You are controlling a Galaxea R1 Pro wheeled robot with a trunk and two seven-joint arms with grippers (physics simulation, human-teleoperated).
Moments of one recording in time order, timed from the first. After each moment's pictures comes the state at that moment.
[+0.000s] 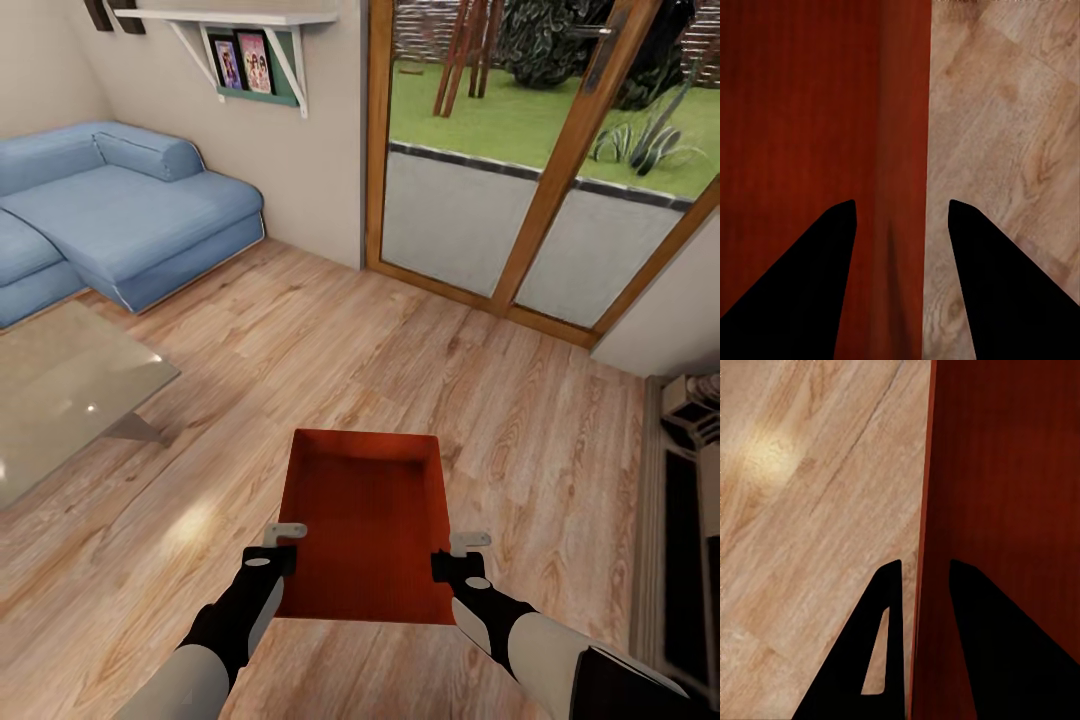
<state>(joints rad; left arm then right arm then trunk) -0.60 -0.16 0.01 -0.59 -0.08 0.29 0.25 -0.79 0.06 1.08 -0.09 -1.02 -0.18 -0.21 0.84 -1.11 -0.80</state>
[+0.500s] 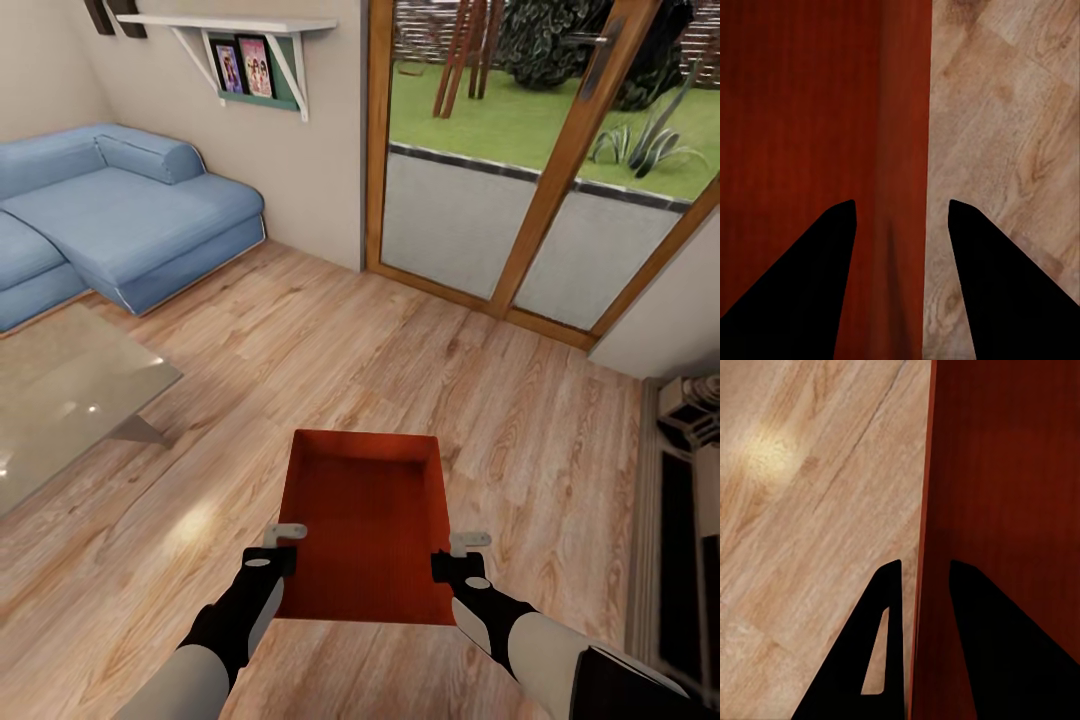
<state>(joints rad) -0.60 -0.16 0.01 -0.58 -0.07 0.29 0.25 -0.79 0.06 1.08 -0.09 -1.02 -0.17 -0.21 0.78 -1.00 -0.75</state>
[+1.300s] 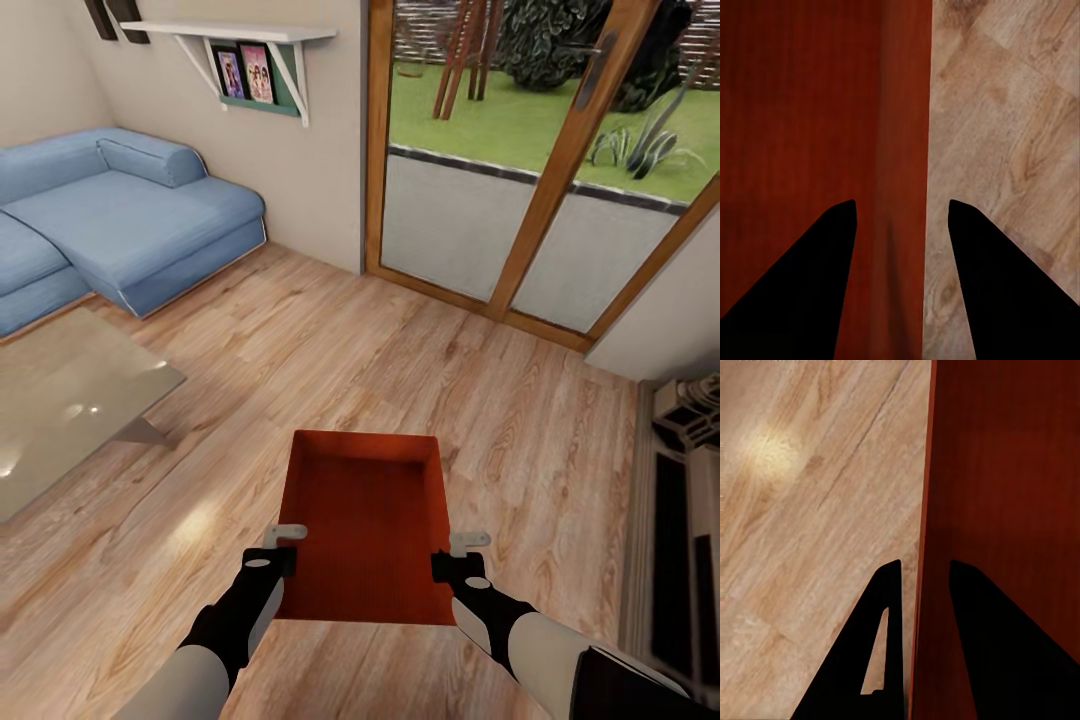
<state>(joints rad) -0.60 -0.16 0.01 -0.58 -0.07 0.29 0.25 -0.79 0.06 1.08 -0.09 -1.01 -0.17 -0.21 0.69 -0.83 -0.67</state>
